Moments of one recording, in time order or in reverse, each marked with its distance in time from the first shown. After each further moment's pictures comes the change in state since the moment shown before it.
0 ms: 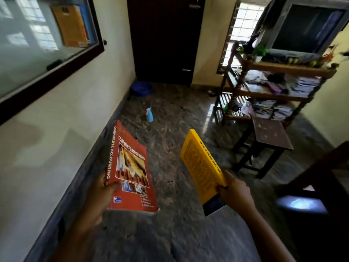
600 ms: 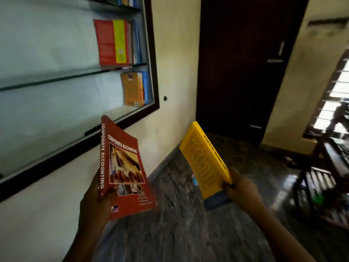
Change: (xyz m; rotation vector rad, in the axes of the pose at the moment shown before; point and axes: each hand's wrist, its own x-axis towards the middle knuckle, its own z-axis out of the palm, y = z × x) left_hand 0.279 0.224 0.094 -0.109 0.637 0.244; right_hand 0.487 -0.178 -0.100 0.184 0.019 -0.549
